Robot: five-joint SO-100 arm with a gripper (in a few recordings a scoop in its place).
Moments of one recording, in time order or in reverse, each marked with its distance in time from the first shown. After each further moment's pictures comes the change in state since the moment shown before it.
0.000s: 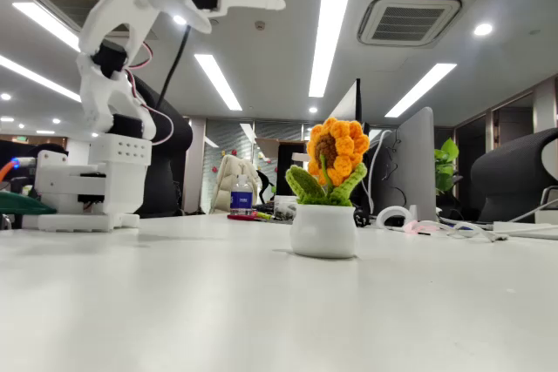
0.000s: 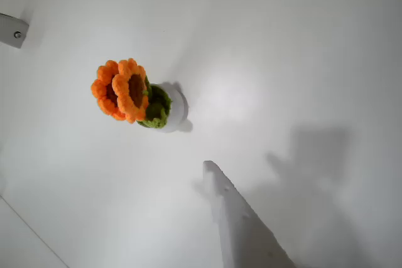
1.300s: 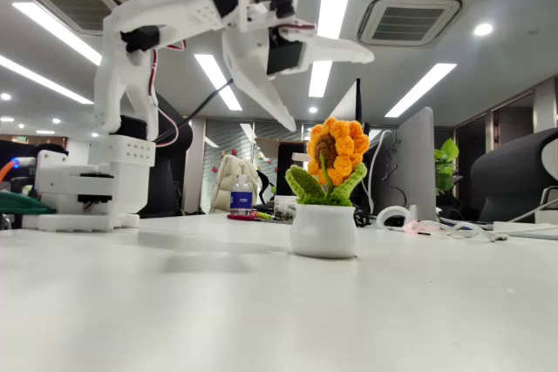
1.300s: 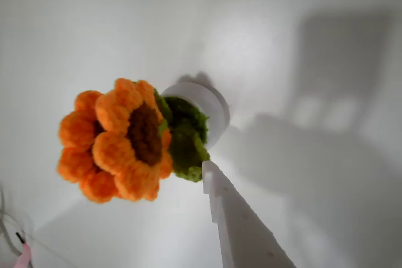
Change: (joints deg) arm -7.7 -27.9 0.2 -17.6 20.6
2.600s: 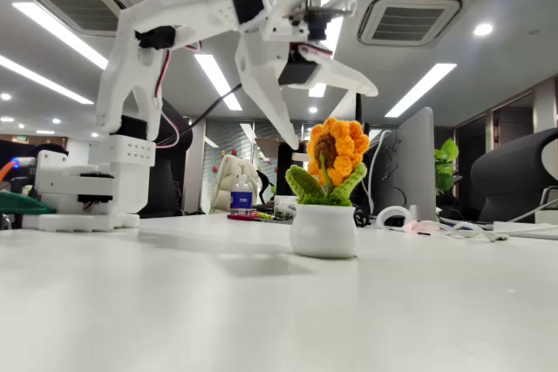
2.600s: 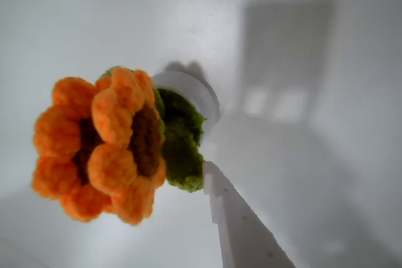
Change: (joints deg) arm -1.2 -12.5 -13.9 9.0 -9.9
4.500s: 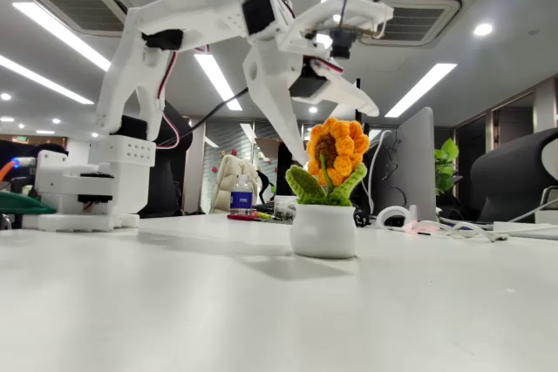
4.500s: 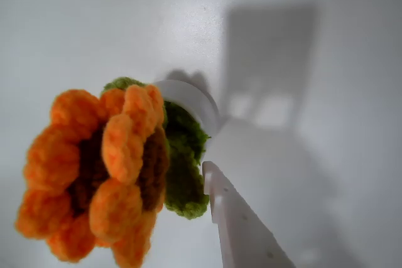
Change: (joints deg) arm -0.1 -5.3 -3.2 -1.1 -6.5
